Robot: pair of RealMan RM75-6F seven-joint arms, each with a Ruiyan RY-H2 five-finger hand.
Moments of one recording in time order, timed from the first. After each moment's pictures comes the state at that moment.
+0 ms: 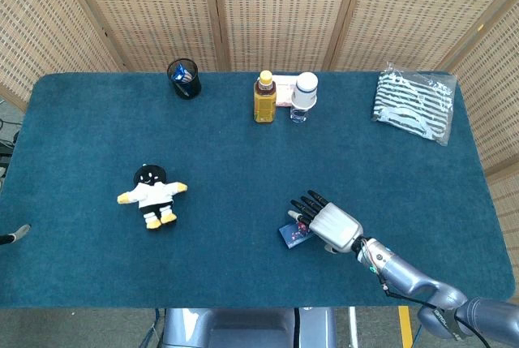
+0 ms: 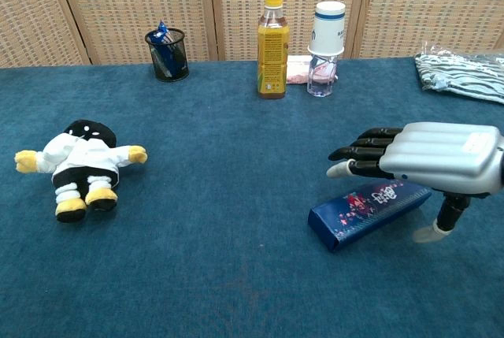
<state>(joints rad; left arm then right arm) -0.12 -1.09 -0.09 -1.42 1.36 1.34 -0.21 0.71 -1.37 -0.04 -1.47 -1.63 0.88 -0.30</state>
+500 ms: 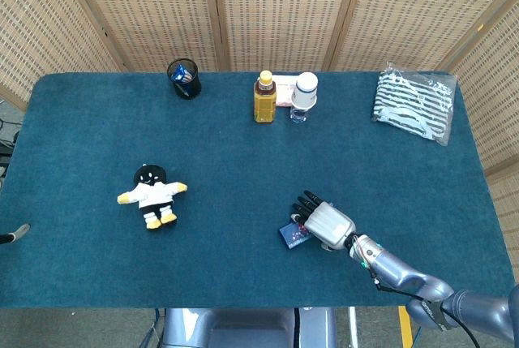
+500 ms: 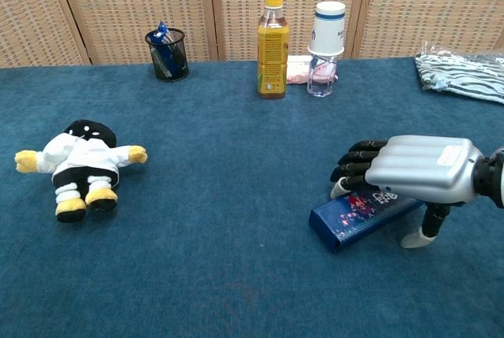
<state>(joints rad) -0.13 -1.10 -0.09 -1.42 1.35 1.33 -0.21 0.73 -1.44 -0.04 -1.39 -1.59 0.81 -0.33</state>
